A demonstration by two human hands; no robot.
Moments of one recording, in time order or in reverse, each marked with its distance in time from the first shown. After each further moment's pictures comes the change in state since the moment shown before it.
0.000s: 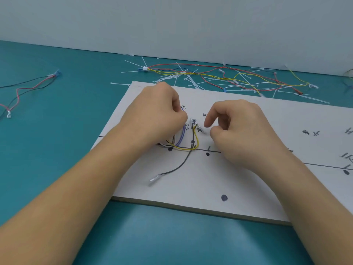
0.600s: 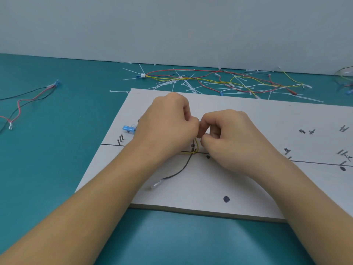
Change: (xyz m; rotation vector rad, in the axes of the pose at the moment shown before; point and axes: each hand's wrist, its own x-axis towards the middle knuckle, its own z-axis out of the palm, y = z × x) left_hand -0.012 0.020 0.010 -0.066 0.039 0.029; right_hand -0.007 -0.009 0.005 0.054 -0.098 -0.035
